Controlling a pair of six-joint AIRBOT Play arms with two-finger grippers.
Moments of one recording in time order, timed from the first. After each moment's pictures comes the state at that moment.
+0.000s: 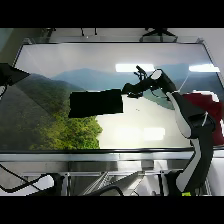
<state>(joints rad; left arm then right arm) 0.49 -1.33 1.60 0.66 -1.49 -1.15 0.19 -2.01 1.75 -0.81 1.13 1.43</state>
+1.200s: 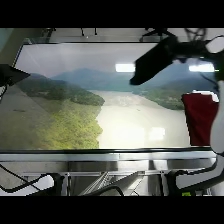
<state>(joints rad) 0.49 -1.33 1.59 0.66 -1.50 -1.14 -0.12 -1.63 1.94 -1.02 1.05 1.75</state>
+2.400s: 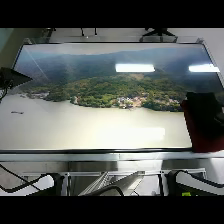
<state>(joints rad) 0.49 -1.33 1.59 0.66 -1.59 -1.15 -0.58 -1.32 1.22 -1.87 1.60 2.03</state>
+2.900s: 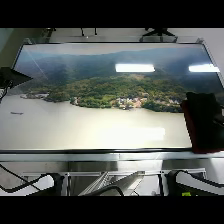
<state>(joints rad) 0.49 -1.33 1.59 0.66 -1.58 -1.15 -0.57 -1.32 1.21 -1.84 1.60 1.97</state>
